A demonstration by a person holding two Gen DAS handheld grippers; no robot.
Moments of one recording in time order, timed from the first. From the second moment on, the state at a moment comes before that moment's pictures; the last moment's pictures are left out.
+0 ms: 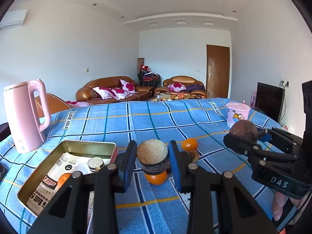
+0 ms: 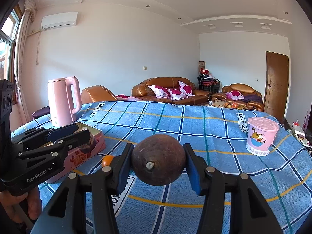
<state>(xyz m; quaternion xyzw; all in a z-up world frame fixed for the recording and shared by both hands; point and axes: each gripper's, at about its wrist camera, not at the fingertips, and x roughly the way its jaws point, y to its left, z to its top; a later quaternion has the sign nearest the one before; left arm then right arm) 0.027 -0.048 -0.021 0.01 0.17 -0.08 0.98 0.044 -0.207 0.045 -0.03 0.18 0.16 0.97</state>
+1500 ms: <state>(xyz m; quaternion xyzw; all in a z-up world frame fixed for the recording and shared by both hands) 0.050 0.103 -0.042 -0.04 0.27 0.05 0.96 0.083 -0.029 0.043 -0.07 0.25 0.32 0.91</state>
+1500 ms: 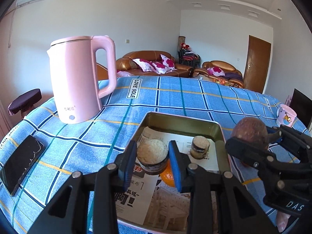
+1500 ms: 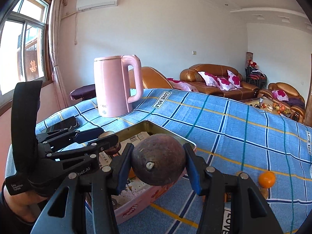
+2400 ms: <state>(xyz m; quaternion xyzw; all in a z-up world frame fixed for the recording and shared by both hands) 0.035 0.098 -0.031 -0.06 0.25 0.06 0.97 0.092 -0.028 0.032 -0.06 0.27 0.32 0.91</state>
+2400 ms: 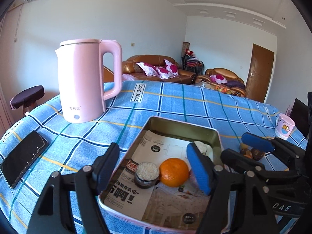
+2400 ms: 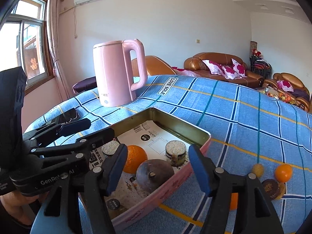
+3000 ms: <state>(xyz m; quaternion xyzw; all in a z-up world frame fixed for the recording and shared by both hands) 0.060 -0.041 -0.031 0.04 0.27 -0.06 0.96 0.087 -0.195 0.038 -0.03 0.26 0.13 0.96</state>
